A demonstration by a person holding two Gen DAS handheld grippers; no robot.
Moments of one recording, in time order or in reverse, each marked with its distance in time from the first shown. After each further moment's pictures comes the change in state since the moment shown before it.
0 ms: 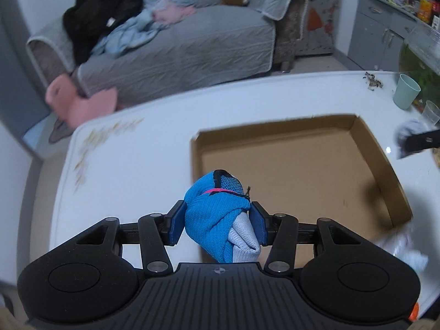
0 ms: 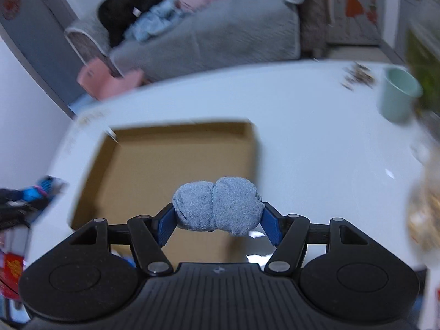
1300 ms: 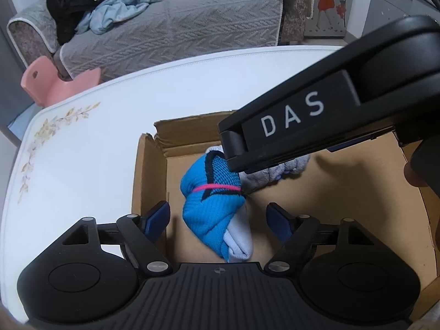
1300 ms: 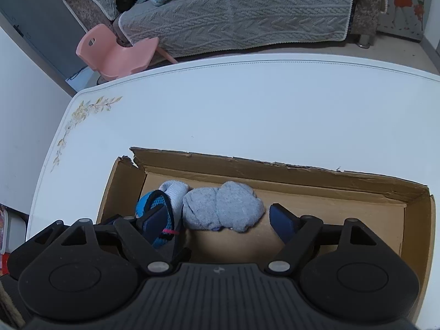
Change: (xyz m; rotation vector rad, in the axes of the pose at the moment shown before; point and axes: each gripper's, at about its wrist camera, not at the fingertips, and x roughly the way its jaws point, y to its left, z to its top) left arm 0.090 -0.034 0.002 -0.009 0.088 -0.010; right arm 0.110 0.097 0.051 -0.036 0.175 -0.048
